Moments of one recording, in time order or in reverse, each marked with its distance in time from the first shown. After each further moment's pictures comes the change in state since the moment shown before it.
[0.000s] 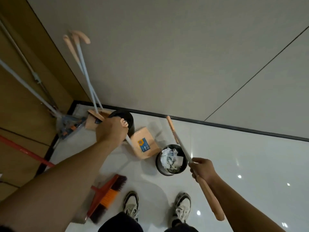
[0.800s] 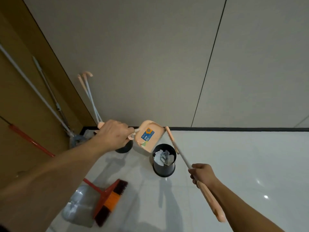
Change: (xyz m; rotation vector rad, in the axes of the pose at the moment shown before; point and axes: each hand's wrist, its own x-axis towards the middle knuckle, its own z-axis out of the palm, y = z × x) left_hand -0.319 0.061 -0.113 0.576 0.293 0.934; right_hand -0.175 0.195 -0.147 0.206 -0.026 -0.119
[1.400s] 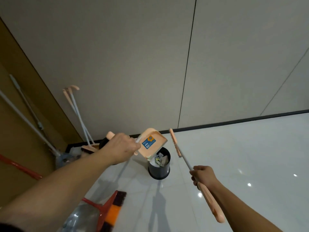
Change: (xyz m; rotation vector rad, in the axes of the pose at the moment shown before) left_hand -0.051 0.001 0.013 0.072 0.022 0.342; right_hand -0.084 0.043 0.041 0.143 0.196 -0.020
